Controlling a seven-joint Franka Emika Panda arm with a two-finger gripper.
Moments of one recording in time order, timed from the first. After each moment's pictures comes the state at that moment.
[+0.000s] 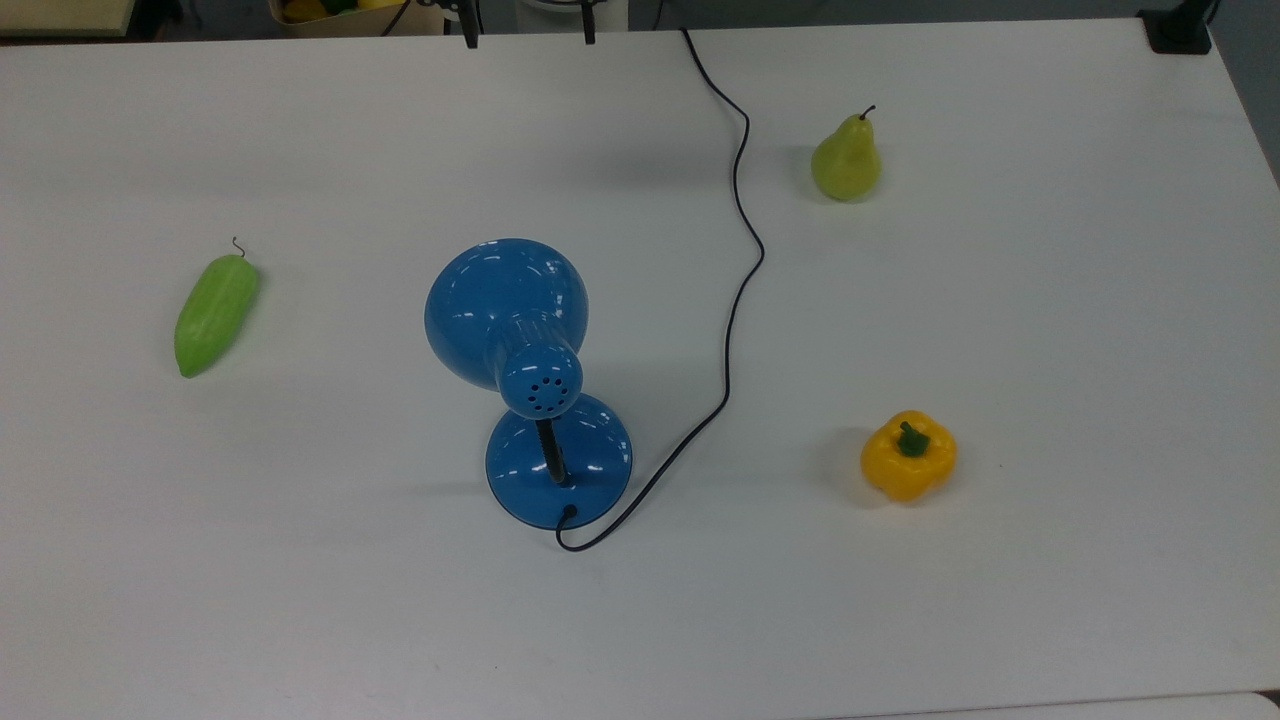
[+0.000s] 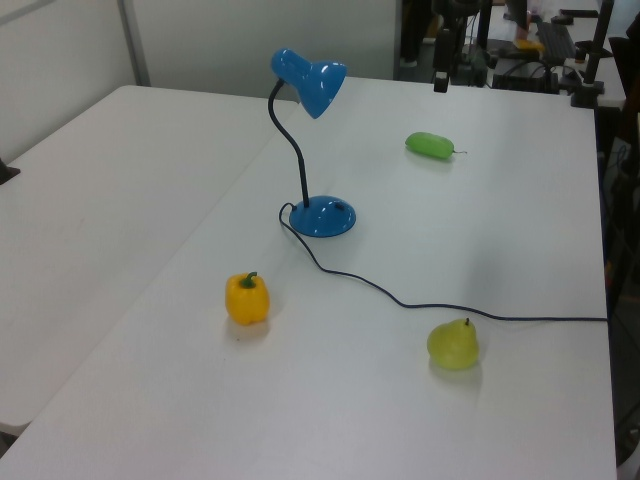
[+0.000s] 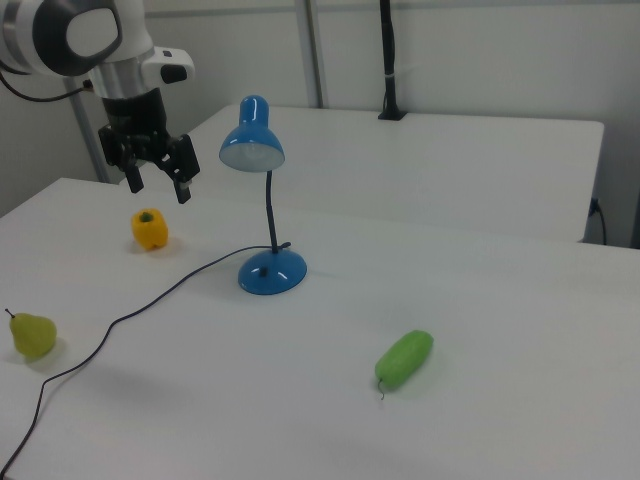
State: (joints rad) arm 0.13 0.02 -0.06 -1.61 0.04 1.66 -0.01
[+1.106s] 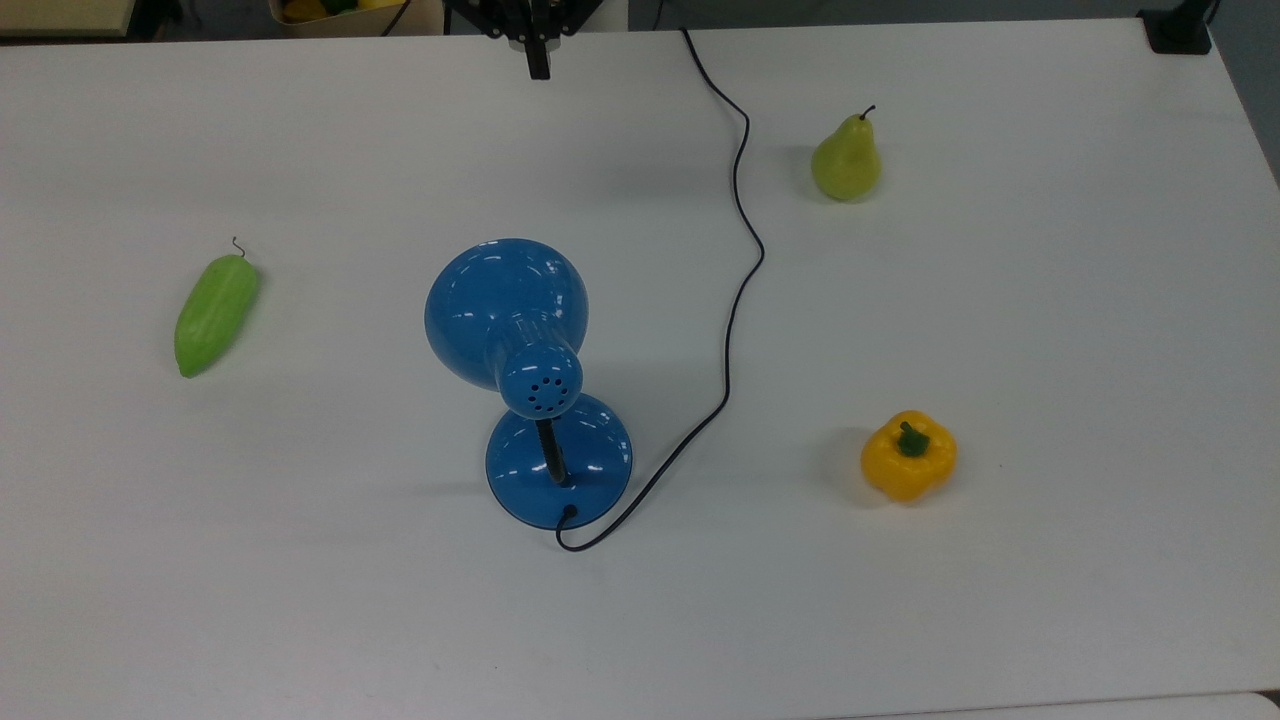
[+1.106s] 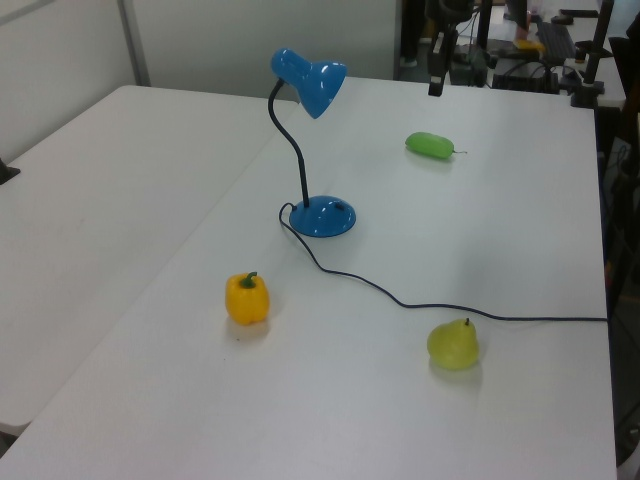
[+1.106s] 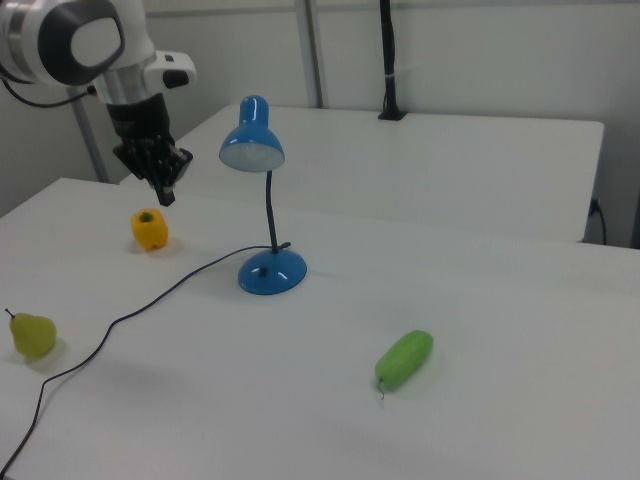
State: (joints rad) arm 0.14 0.03 -0.05 -1.63 0.04 1.73 0.01
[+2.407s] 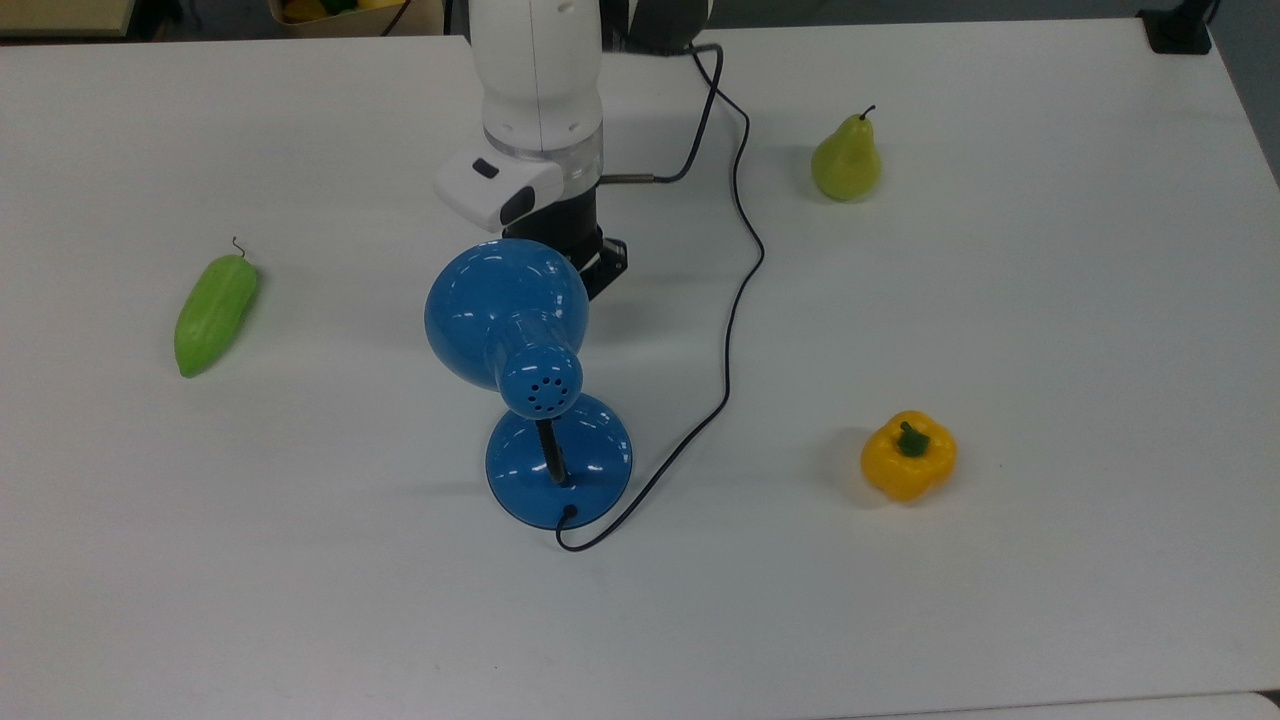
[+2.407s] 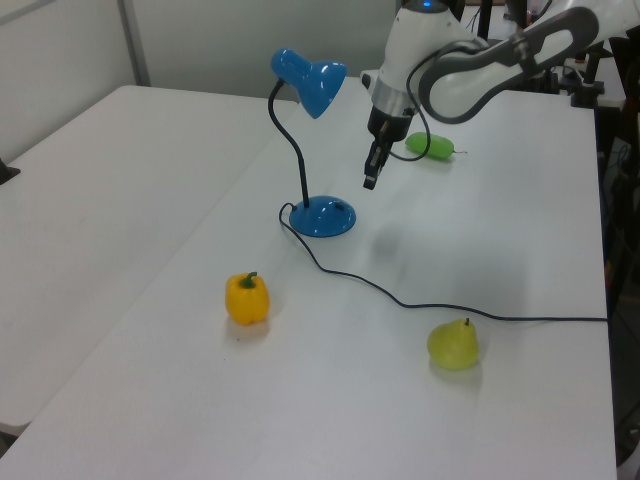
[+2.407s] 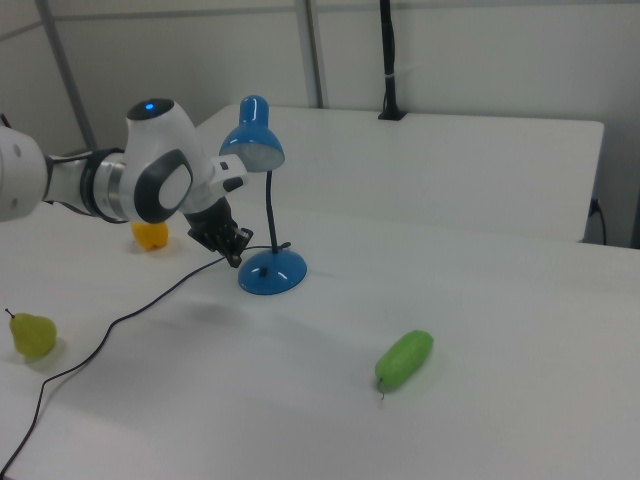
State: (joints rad) arm 0.16 0.33 -0.05 -1.81 -0.01 2.43 0.01
